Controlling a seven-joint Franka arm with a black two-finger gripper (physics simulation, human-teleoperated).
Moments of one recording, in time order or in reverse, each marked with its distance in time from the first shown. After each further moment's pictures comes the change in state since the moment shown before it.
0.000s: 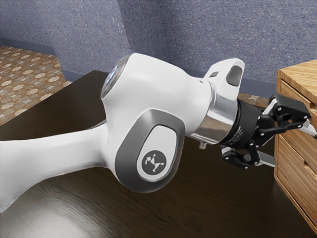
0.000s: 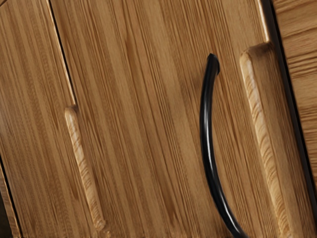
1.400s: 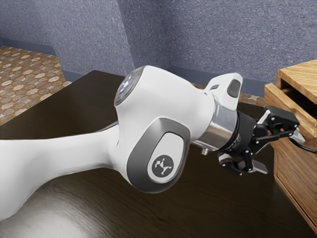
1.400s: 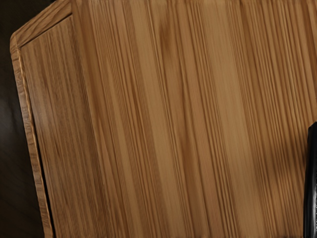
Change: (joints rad) arm 0.031 0.006 0.012 -0.063 0.040 0.010 -0.062
